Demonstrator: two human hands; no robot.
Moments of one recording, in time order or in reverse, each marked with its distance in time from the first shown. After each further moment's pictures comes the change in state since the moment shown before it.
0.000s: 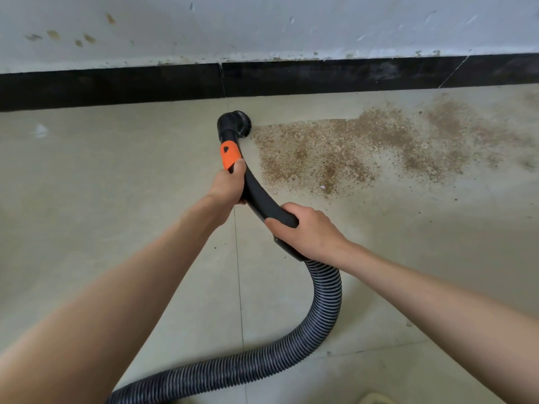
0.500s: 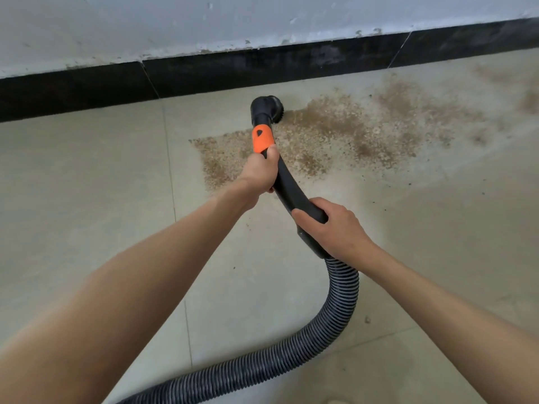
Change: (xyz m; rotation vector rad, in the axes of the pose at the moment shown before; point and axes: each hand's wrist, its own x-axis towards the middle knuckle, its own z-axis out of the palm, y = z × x) left_hand -0.006 0.033 0.152 0.251 -0.218 0.102; right_hand -0.027 0.099 -0.071 0.171 0.198 0.160
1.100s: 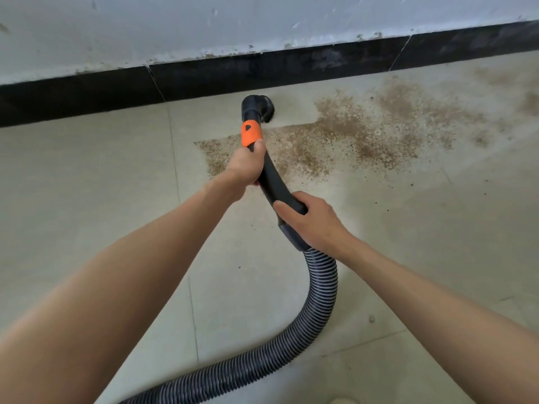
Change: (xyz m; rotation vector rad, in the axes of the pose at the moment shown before) left_hand 0.008 0.003 -0.026 0.013 0.047 -0.007; right_hand 0.014 -0.019 0.021 0.101 -0.030 -0.048
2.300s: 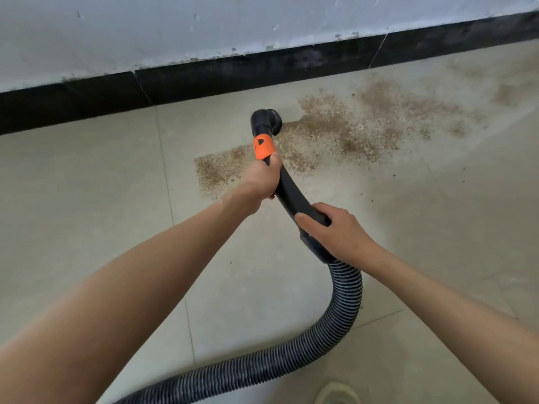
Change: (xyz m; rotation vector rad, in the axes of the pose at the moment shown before) left_hand -0.032 -0.005 0.036 0.071 -0.113 0.018; right_hand -0.045 0.022 -0.031 -0.026 0.035 0.062
